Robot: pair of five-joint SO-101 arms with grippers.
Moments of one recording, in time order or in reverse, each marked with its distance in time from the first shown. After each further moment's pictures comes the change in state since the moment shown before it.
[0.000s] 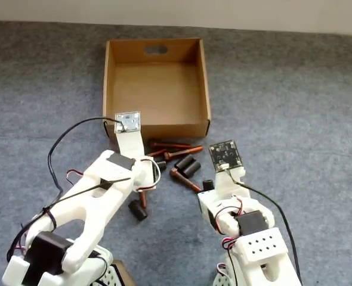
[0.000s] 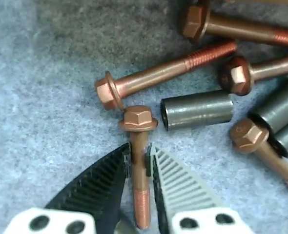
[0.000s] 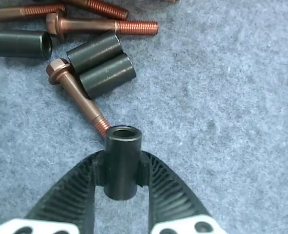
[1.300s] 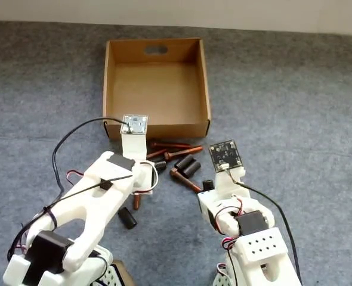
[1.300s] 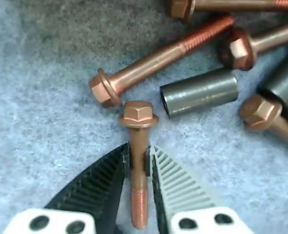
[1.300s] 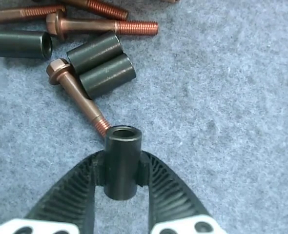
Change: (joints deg) left arm 0.6 0.2 0.3 2.4 -10.1; right arm 0.0 0.0 0.0 0.0 0.0
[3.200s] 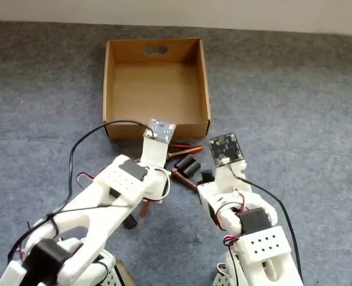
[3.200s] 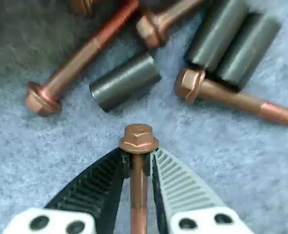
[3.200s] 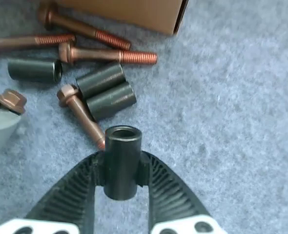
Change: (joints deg) left arm 7.5 -5.8 -0.4 -0.5 -5.4; right arm 0.0 0.0 -6.3 0.6 1.8
